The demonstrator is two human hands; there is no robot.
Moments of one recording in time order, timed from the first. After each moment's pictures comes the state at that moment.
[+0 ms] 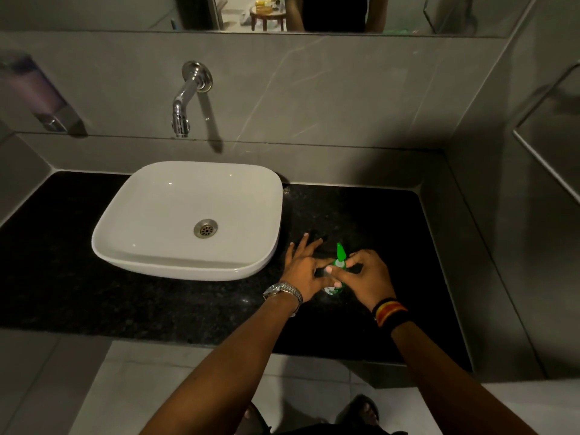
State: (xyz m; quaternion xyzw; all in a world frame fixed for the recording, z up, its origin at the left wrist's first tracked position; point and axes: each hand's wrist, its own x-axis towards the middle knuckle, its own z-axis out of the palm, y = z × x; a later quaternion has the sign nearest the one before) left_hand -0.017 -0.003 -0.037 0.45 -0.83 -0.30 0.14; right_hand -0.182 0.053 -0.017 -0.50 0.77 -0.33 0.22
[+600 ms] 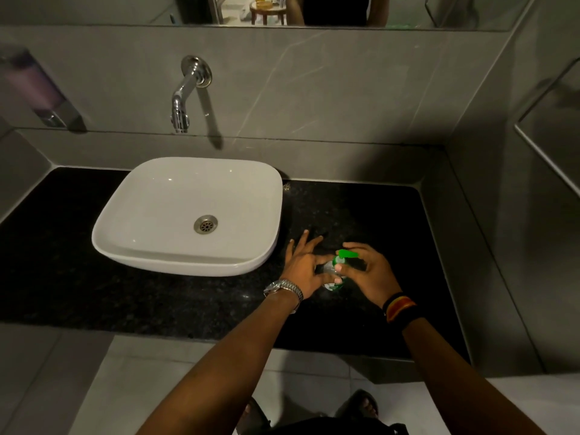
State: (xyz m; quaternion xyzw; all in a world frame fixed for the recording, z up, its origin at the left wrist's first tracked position) left_hand -0.018 0.000 -0.034 0.46 -0.83 -0.30 0.13; right_hand -0.196 0.054 -0.014 -0.54 0.70 -0.34 0.33
